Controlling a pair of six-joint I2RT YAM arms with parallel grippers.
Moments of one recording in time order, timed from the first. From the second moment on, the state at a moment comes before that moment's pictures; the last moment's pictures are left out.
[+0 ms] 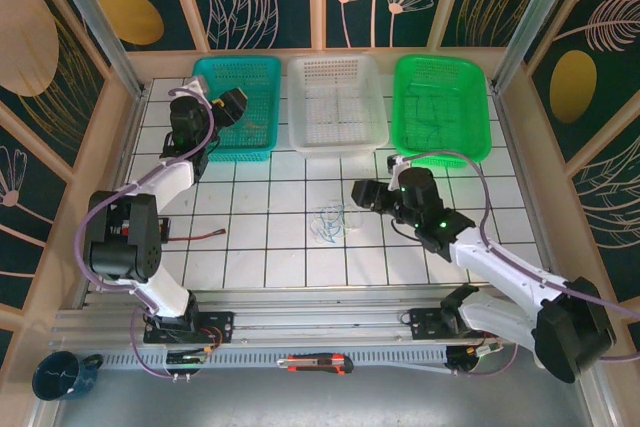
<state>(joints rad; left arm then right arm) -0.10 1.65 1.01 0.45 0.22 -0.64 0.63 1.04 0.56 -0.02 -0.11 0.66</state>
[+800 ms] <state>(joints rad) -0.17 1.23 0.64 0.47 0.47 -0.81 0.80 1.27 0.87 -0.15 -0.07 0.53</state>
